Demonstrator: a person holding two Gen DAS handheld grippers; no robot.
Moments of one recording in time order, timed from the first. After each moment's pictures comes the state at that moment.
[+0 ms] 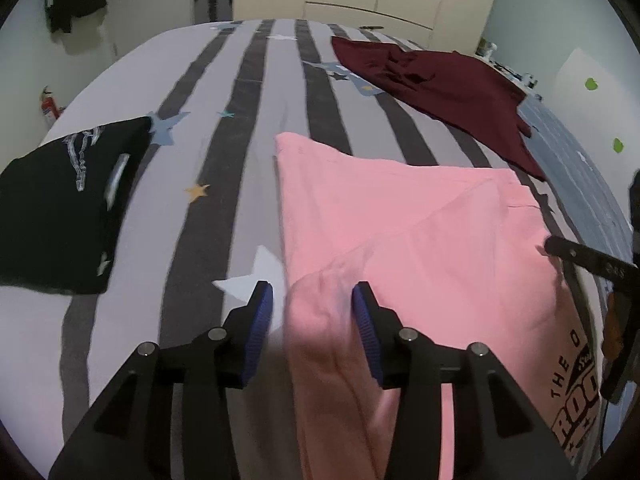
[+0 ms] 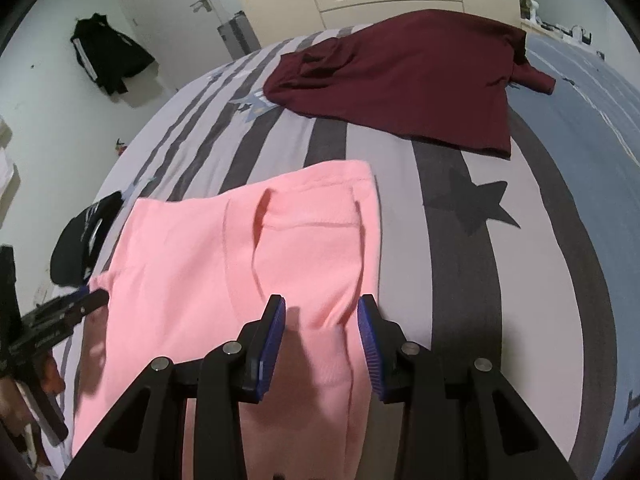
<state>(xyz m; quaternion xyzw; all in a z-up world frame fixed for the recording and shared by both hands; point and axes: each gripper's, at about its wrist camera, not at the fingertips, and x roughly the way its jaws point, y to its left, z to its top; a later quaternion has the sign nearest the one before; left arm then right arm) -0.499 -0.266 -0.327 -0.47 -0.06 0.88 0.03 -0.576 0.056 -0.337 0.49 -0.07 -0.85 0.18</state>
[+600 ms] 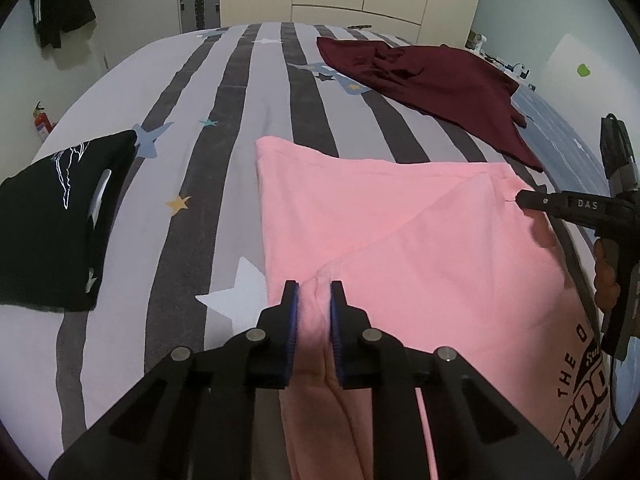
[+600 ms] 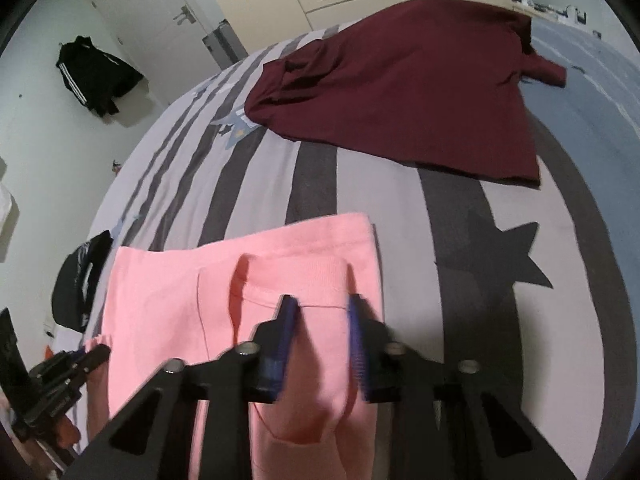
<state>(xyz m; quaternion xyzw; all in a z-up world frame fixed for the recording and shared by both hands) -0.503 -0.256 -0.332 -0.46 -0.04 0.89 0.03 -0.631 0.052 -0.347 0.49 -0.10 -0.85 0.18</state>
